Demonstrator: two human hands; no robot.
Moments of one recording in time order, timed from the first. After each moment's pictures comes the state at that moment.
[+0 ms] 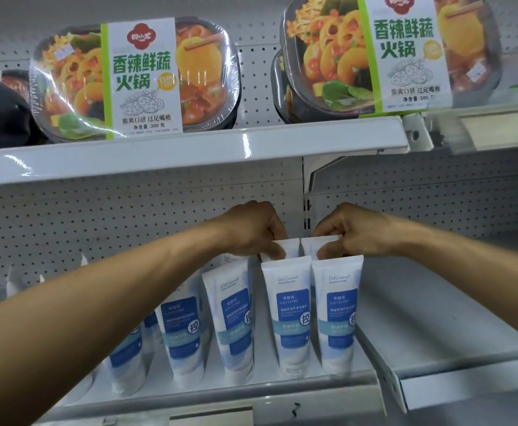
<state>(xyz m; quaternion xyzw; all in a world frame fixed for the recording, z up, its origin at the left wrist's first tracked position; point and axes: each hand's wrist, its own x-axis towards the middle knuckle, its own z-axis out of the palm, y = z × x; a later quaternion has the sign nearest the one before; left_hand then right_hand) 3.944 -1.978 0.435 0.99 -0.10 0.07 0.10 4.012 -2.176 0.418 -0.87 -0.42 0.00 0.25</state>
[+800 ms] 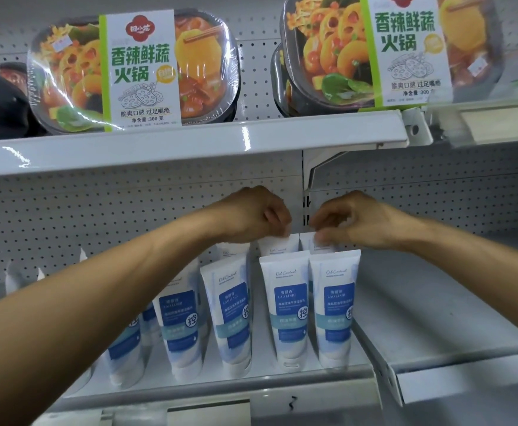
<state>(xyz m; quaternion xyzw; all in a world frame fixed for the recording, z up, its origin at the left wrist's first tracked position) 3.935 -1.981 0.444 0.98 -0.11 0.13 0.12 4.014 -2.183 0.417 -0.86 -0.42 -0.08 0.29</state>
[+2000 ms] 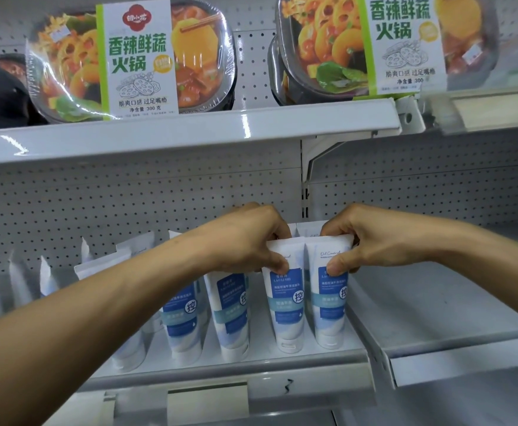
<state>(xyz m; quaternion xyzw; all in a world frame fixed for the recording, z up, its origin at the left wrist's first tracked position) 3.888 -2.002 0.425 0.99 -0.09 0.09 0.07 3.969 -2.201 0.414 -0.86 -0.46 0.03 0.23</state>
